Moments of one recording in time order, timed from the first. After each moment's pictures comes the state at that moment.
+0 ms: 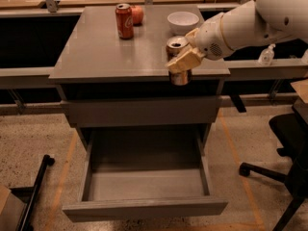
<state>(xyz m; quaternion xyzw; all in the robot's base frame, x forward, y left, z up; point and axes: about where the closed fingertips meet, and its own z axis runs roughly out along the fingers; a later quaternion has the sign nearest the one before) 0.623 -0.069 0.937 -0.55 0.71 0.14 0.43</state>
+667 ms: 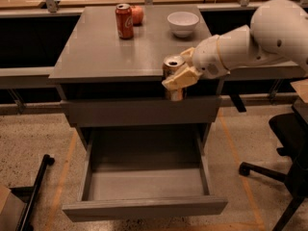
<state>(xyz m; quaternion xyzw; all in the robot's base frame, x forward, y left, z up) 0.609 -0.057 0.895 -0.56 0.69 0.19 0.42</state>
